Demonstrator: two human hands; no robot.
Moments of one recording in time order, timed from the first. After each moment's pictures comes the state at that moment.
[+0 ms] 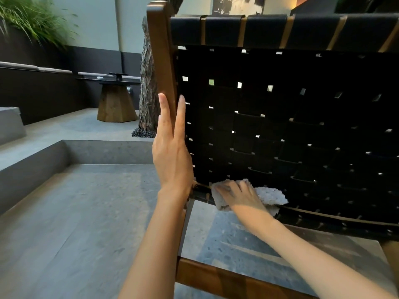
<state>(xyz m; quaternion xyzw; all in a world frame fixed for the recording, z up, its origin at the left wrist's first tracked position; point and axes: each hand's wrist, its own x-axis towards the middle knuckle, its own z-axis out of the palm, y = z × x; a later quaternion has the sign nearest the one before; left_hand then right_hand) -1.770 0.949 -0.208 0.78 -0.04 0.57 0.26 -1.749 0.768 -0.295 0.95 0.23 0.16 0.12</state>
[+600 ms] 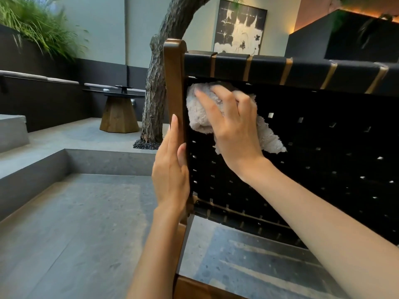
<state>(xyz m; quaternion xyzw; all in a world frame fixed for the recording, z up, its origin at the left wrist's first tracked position) -1.781 0.959 -0.200 0.72 -0.08 0.56 0.39 -1.771 0.841 -0.116 0.68 0.28 0.68 0.03</state>
